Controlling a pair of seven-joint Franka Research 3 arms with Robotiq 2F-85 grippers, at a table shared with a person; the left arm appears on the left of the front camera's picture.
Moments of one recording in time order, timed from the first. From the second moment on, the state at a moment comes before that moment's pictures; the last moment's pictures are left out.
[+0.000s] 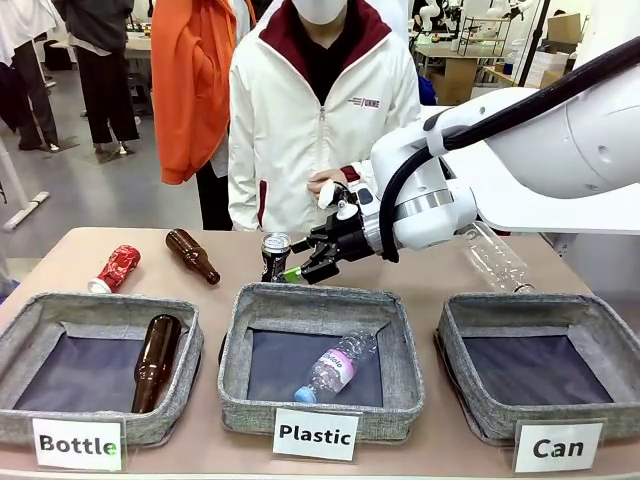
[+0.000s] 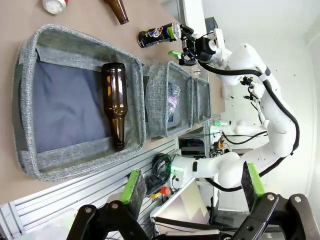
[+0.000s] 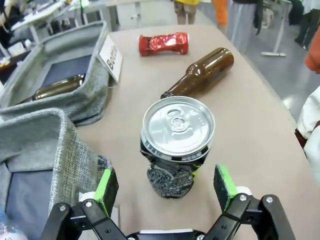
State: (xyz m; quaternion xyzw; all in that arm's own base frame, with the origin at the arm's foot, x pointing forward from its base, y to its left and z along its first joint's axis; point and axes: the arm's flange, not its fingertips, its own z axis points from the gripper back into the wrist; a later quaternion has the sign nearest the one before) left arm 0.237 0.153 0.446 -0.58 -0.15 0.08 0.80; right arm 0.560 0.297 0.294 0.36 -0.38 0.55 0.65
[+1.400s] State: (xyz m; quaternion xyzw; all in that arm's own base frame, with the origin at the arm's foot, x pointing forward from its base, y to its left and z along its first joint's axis) left arm 0.237 0.153 0.446 -0.58 -0.15 0.08 0.80; right arm 0.578 0.318 0.277 0.44 -0.39 0.50 0.63
